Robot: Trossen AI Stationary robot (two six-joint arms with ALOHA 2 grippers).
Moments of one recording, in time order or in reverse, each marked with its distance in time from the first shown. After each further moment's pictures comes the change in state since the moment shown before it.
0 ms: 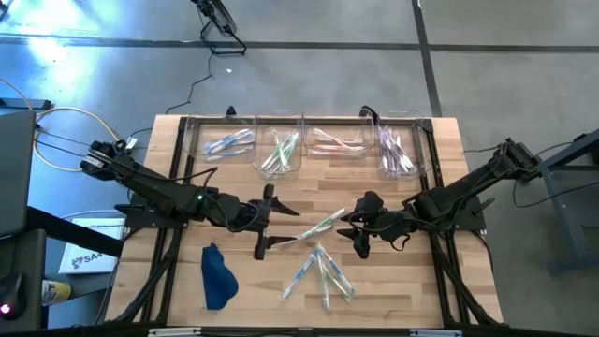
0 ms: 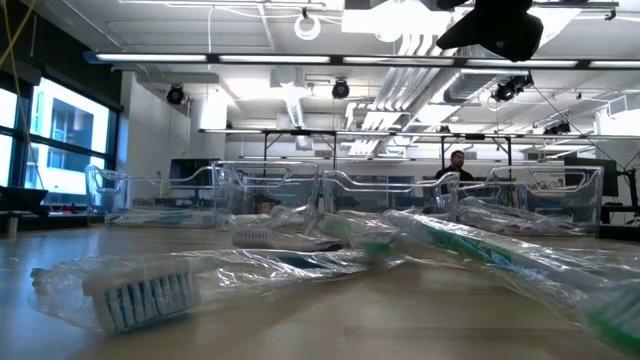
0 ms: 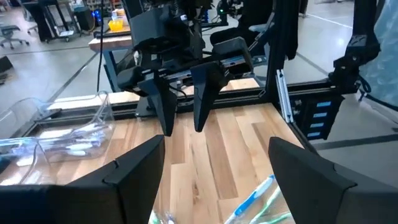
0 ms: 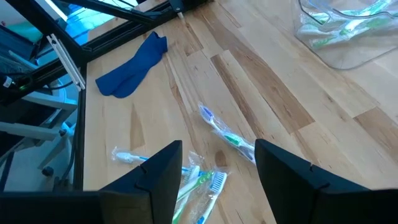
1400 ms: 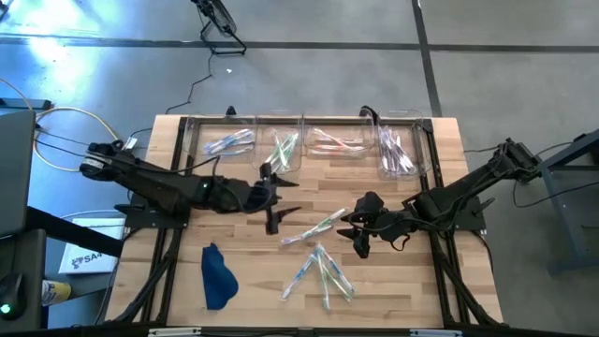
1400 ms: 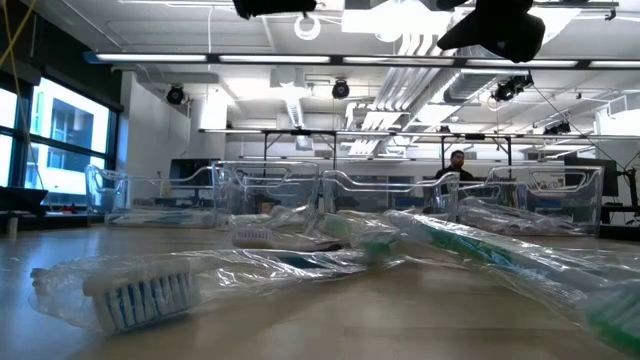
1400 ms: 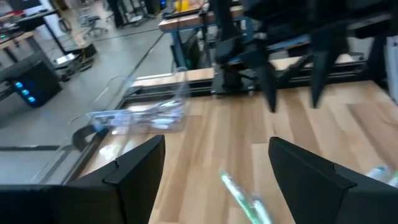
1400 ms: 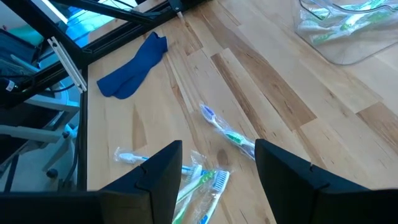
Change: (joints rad) left arm 0.138 0.000 0.000 -0.072 -0.148 0.090; right arm 0.000 0.000 0.000 -0.002 -0.004 0.026
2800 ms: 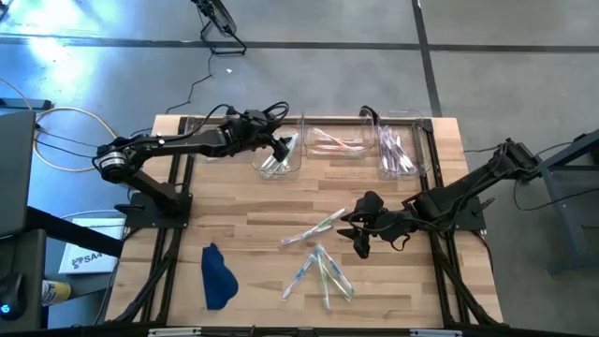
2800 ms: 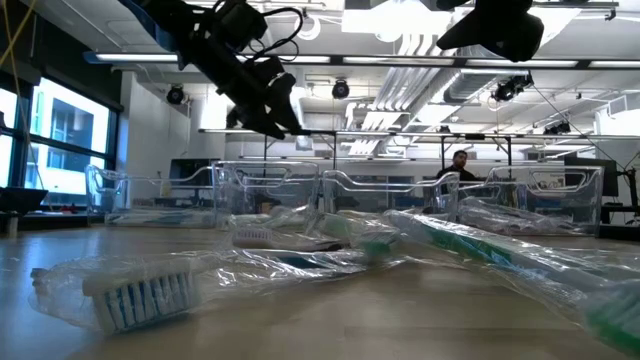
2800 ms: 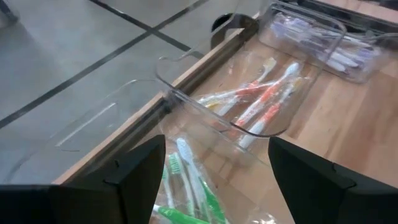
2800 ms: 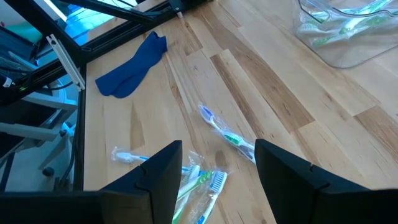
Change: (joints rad) left arm 0.681 0.154 0.000 -0.113 0.240 -0.210; right arm 0.000 0.000 0.000 0.000 0.004 -0.019
